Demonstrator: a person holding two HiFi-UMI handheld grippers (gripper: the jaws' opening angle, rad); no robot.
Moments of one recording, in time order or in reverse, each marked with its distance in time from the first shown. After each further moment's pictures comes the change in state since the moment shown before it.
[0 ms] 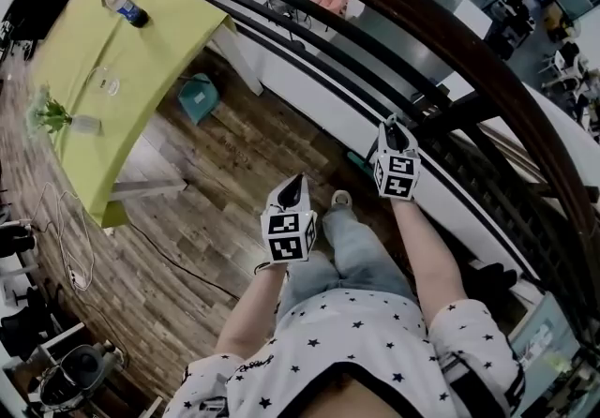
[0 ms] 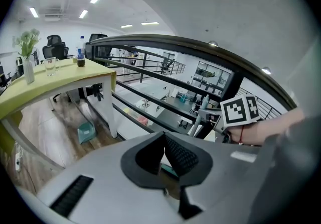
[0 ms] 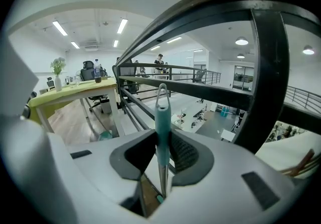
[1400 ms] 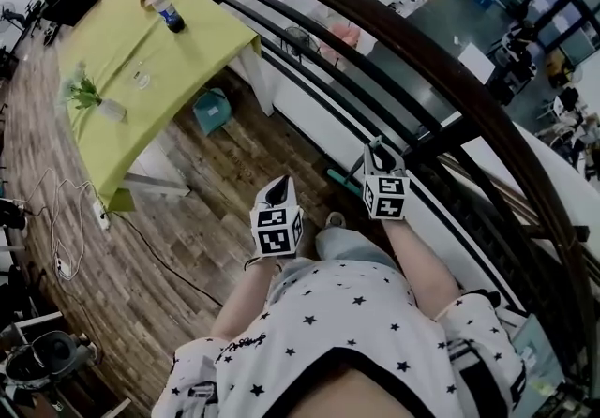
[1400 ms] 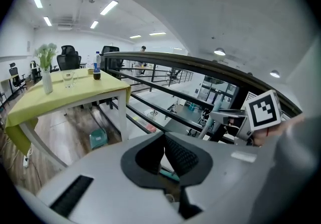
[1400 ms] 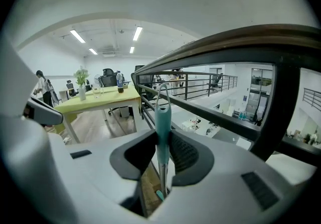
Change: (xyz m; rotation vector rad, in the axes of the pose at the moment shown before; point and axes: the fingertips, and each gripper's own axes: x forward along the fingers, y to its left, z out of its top) left arm -0.058 0.031 0.037 -0.033 -0.100 0.101; right arm -0.065 0.070 0.067 -0.064 -0.045 0.174
